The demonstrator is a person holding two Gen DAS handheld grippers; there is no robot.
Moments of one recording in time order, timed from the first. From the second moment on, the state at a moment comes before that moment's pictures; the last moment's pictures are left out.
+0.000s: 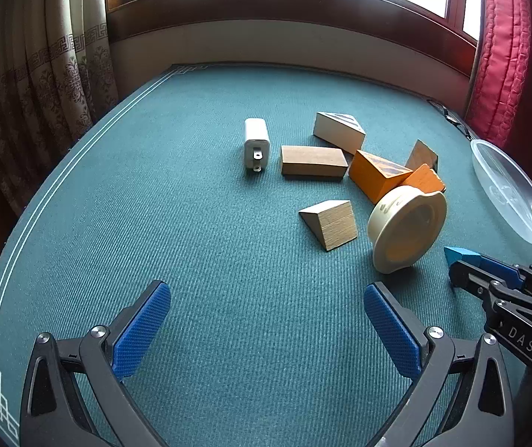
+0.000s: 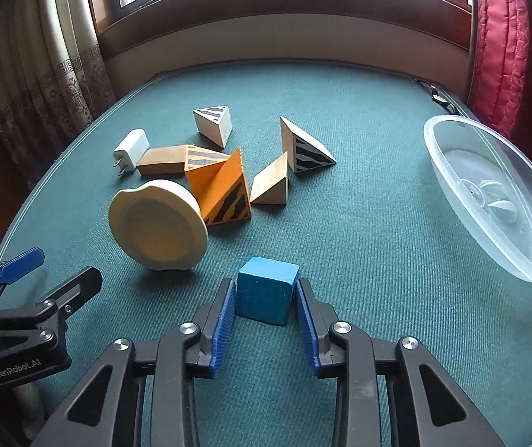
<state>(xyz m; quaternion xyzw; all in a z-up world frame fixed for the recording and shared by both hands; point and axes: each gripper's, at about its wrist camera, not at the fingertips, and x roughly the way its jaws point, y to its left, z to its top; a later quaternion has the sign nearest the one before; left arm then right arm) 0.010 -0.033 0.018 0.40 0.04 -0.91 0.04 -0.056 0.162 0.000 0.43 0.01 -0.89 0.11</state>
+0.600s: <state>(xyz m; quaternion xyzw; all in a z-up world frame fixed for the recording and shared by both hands) -0.023 0.024 0.032 0.41 0.05 -0.91 0.01 -0.039 0.205 -0.004 0.42 -0.02 -0.90 0.10</state>
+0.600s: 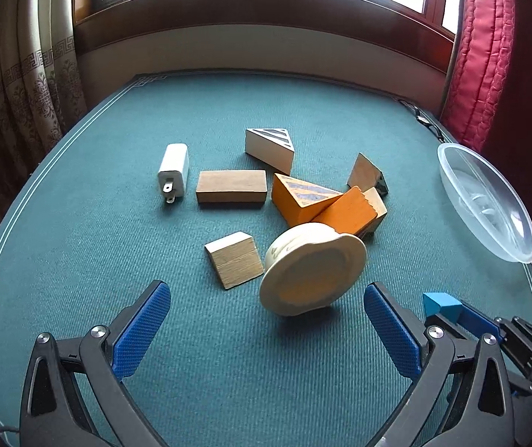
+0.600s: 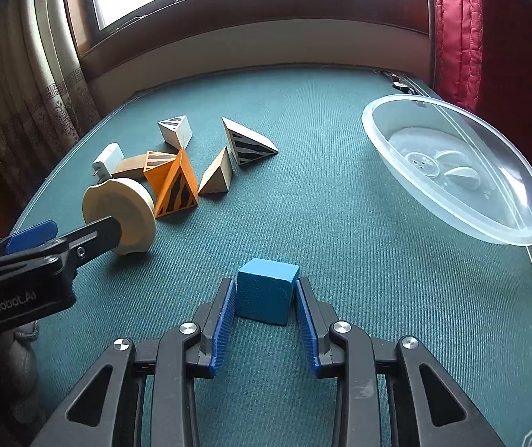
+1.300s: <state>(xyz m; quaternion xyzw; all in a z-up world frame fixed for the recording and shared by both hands) -0.057 0.048 0.007 0.44 0.03 -0.90 0.05 -0.033 0.207 -0.006 0.40 -0.02 -0.91 0.11</state>
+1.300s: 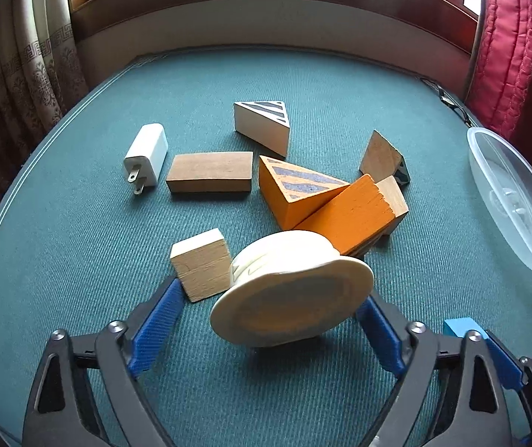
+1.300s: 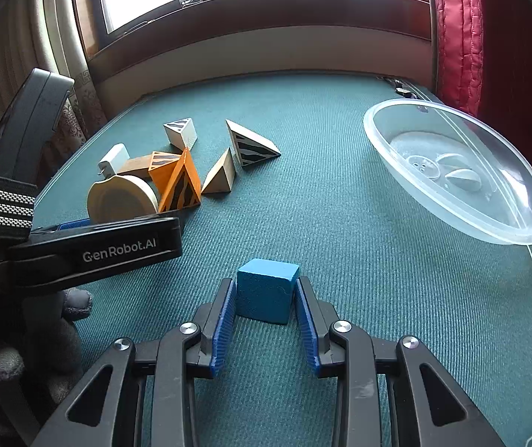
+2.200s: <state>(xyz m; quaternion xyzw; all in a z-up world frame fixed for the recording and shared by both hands) -0.031 0.045 0.025 0.41 0.02 -0.91 0.02 -0.032 0.211 0.002 0.40 -0.05 -0.91 0.11</state>
